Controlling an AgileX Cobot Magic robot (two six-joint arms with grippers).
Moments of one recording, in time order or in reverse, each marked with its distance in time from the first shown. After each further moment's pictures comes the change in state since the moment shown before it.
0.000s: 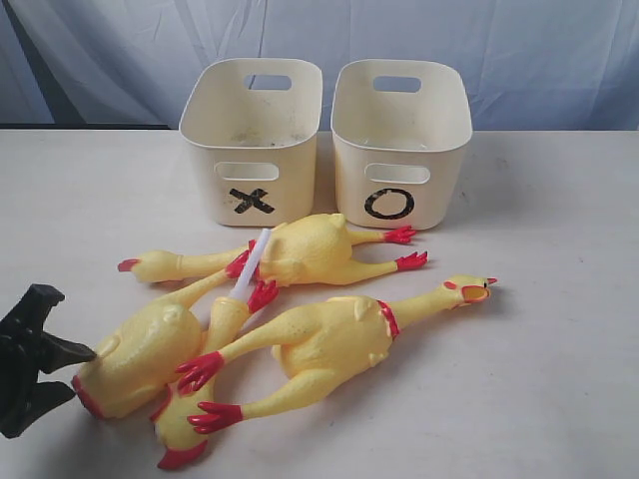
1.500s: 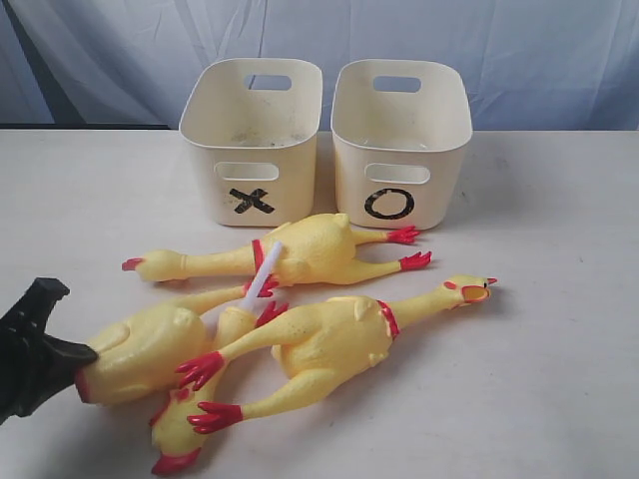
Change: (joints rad) left arm 0.000 -0.001 -0.009 -0.027 0.036 0.067; right arm 0.000 0.000 0.000 0.000 0.000 0.000
